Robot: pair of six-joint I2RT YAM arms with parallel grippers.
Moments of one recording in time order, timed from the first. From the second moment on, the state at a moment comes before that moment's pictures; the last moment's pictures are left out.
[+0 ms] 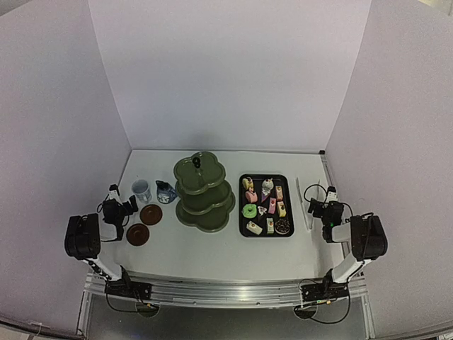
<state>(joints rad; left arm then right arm) 0.16 1.62 0.41 0.84 0.06 -0.13 -0.05 1.65 0.42 0.81 0.08 0.14</state>
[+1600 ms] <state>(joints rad) 0.01 1.24 0.87 -0.17 0.88 0.39 0.08 1.78 1.14 -0.60 0.09 0.39</state>
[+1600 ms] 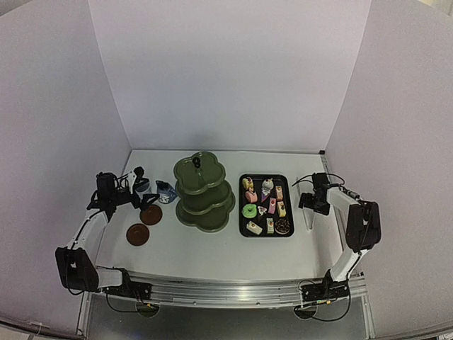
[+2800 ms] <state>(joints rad) 0.01 1.24 0.87 -0.26 0.94 0.55 0.08 1.96 1.55 -1.00 0.05 0.36</state>
